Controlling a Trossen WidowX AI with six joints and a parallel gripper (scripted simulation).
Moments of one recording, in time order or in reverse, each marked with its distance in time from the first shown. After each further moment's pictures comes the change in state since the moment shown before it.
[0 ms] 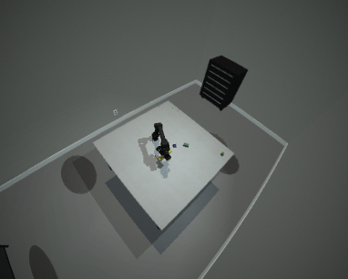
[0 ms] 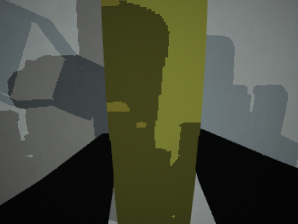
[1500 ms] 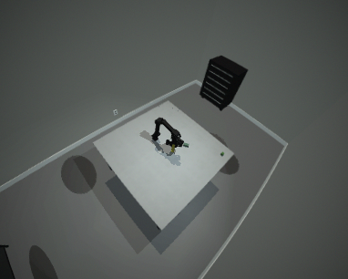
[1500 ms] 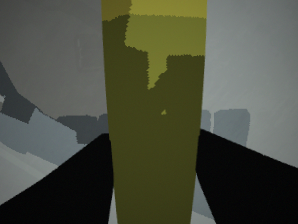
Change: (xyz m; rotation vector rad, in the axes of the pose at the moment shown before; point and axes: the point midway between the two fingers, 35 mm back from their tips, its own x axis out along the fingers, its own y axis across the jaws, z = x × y) arm -0.001 0.017 0.176 -0.686 -0.013 -0.005
